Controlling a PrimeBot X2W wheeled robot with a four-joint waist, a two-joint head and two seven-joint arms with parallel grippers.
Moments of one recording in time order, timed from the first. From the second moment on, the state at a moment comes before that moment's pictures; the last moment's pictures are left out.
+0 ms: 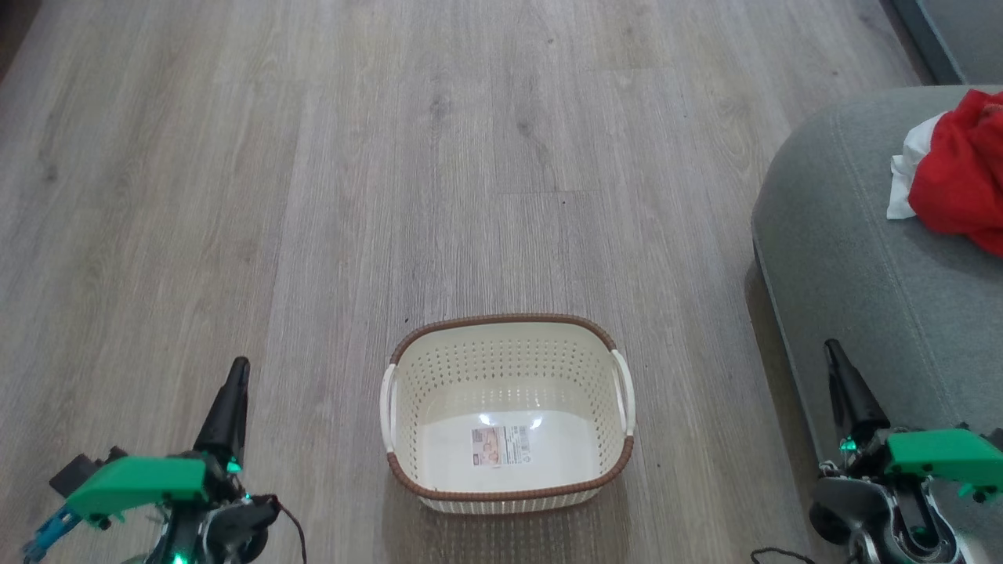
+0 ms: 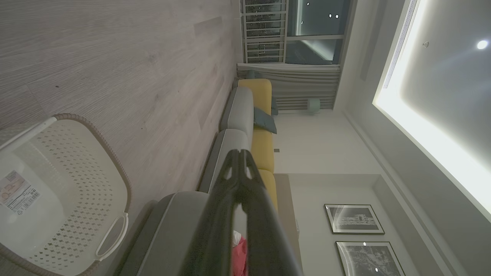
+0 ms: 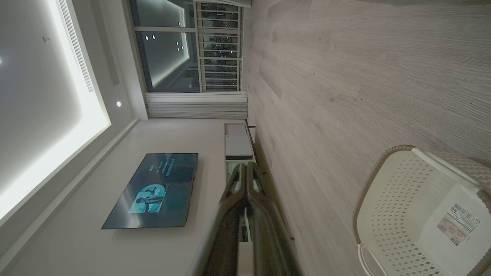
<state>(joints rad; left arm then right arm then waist) -0.06 0.04 0.08 0.28 -1.60 -0.12 0.11 -0.05 -0.04 -0.13 0.28 1.60 0.13 0.11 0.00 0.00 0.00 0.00</state>
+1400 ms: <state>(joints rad) -0.06 0.04 0.08 0.28 -1.60 -0.12 0.11 -0.05 -0.04 -0.13 0.28 1.60 0.13 0.11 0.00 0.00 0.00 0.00</state>
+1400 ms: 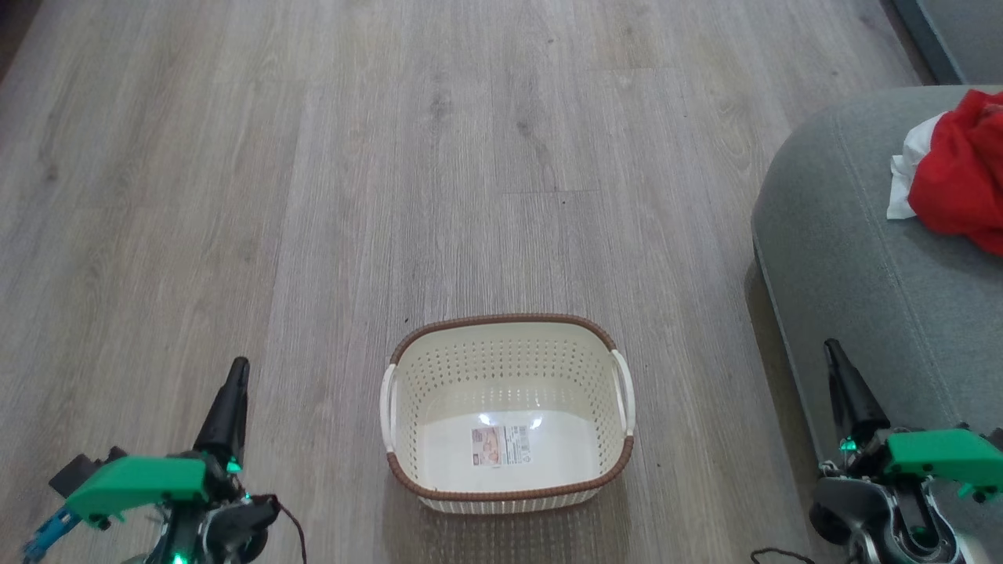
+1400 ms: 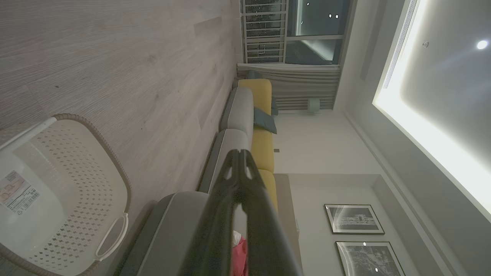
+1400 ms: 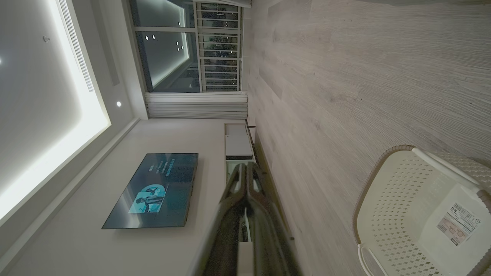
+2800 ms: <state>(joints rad) -0.06 0.04 0.08 0.28 -1.60 -0.12 0.11 -0.05 -0.04 -0.13 0.28 1.60 0.13 0.11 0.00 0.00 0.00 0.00</state>
